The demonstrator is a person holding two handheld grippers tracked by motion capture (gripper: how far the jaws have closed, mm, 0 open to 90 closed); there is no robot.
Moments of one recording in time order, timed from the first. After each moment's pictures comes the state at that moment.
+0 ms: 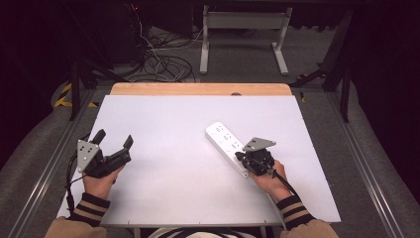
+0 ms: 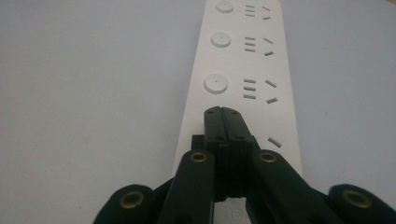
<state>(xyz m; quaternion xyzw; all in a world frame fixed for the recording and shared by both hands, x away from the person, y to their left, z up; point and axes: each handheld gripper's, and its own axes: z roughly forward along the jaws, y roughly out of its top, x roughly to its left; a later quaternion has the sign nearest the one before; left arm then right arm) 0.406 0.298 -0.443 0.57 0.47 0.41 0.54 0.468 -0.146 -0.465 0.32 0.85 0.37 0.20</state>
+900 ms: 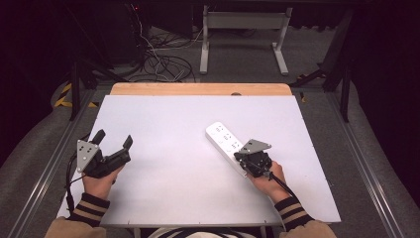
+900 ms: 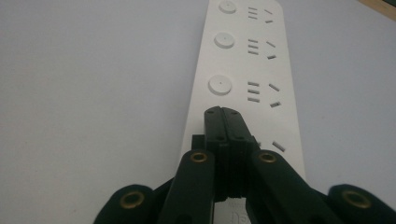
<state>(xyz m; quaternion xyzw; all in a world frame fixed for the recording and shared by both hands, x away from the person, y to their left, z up) 0.405 0.299 -0.443 0.57 0.48 0.41 0.54 0.463 -0.138 -0.466 0.31 0.85 0.36 0.22</state>
